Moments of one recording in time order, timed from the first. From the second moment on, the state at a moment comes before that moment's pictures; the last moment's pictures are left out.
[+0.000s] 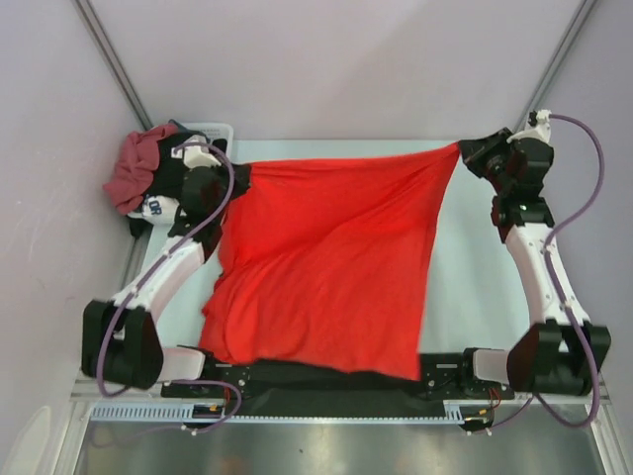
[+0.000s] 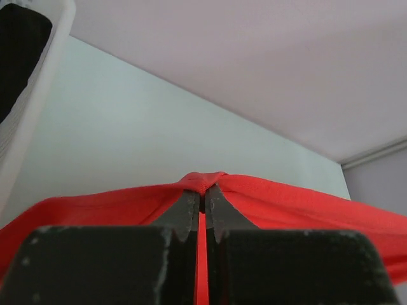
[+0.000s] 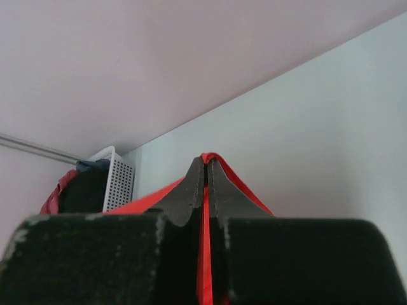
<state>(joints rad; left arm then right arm) -0.20 1.28 0.91 0.24 -0.06 -0.63 -0.07 1.26 1.16 -0.02 -0.18 0.70</state>
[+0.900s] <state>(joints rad) -0.17 2.26 1.83 0.21 -0.07 -0.62 -0.12 2.23 1.69 0.34 -0.41 0.85</state>
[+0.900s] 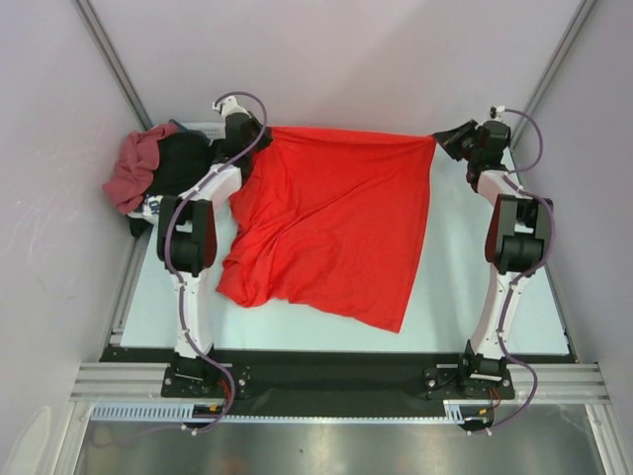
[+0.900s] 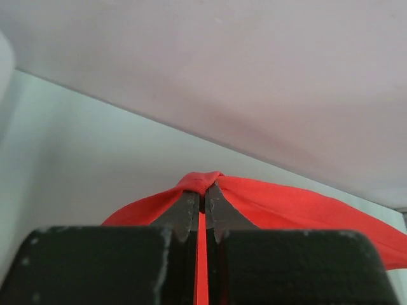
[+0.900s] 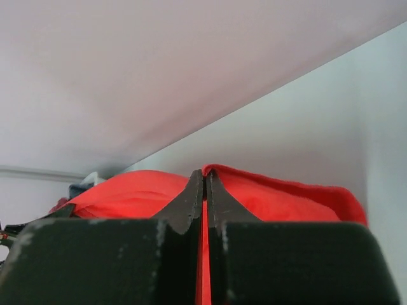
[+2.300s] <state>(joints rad) -0.31 0.54 1.45 -0.03 0.00 -0.50 -0.02 0.85 2.11 -0.29 -0.45 0.54</state>
